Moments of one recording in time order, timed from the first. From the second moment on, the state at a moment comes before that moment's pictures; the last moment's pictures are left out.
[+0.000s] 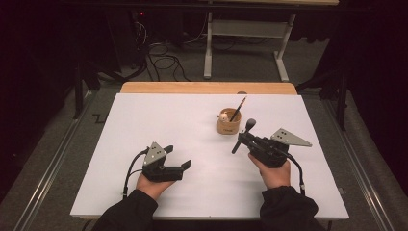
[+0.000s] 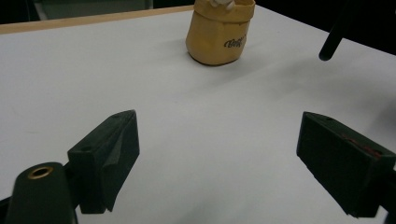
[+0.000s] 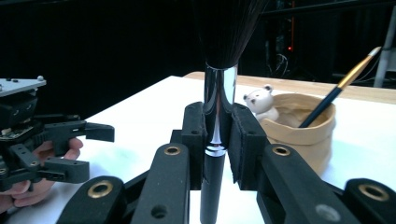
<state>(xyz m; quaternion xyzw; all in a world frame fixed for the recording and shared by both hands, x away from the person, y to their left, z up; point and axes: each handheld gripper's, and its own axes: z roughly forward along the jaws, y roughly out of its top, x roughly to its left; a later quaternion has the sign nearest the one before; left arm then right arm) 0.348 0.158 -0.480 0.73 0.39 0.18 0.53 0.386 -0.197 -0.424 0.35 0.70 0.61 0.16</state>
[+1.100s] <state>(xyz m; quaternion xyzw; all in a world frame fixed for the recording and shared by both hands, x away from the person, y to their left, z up) 0.348 0.158 -0.479 0.73 0.39 0.18 0.54 0.396 -0.237 -0.418 0.38 0.67 0.60 0.23</state>
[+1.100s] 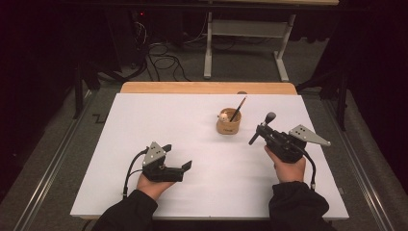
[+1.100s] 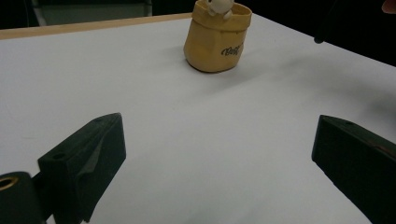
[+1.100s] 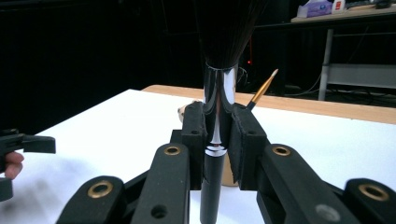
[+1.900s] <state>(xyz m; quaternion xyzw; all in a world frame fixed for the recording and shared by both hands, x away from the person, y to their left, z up) 0.345 0.153 -0.479 0.74 0.38 0.18 0.53 0.406 -0.231 -0.406 0.38 0.66 0.60 0.25</state>
